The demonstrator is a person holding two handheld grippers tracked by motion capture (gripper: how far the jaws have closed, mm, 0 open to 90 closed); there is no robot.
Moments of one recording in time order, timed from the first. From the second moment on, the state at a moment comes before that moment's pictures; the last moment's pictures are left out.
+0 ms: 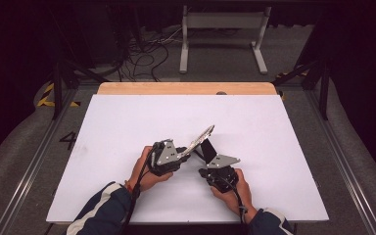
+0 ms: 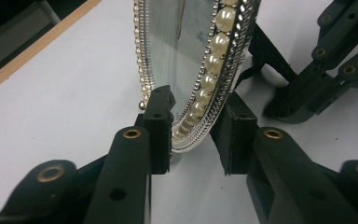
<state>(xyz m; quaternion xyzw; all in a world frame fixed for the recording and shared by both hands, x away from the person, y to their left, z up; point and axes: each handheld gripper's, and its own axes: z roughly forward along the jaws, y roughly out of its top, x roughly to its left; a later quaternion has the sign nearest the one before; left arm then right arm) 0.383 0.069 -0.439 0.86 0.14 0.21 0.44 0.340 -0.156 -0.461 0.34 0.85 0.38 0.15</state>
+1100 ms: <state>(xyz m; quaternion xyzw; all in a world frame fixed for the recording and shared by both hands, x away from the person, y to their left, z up) 0.376 0.062 -0.433 0.86 0.12 0.16 0.47 0.351 -0.180 -0.461 0.37 0.83 0.38 0.18</state>
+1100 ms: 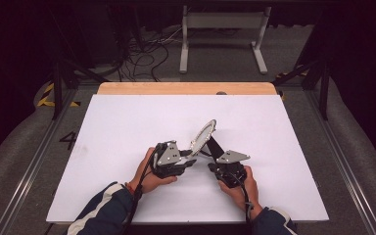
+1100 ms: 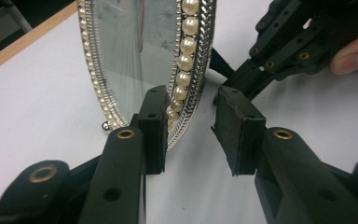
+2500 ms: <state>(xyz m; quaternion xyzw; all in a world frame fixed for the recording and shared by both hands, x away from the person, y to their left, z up) 0.377 0.068 -0.434 0.86 0.12 0.15 0.47 0.363 -0.199 -0.461 0.40 0.82 0.37 0.20</state>
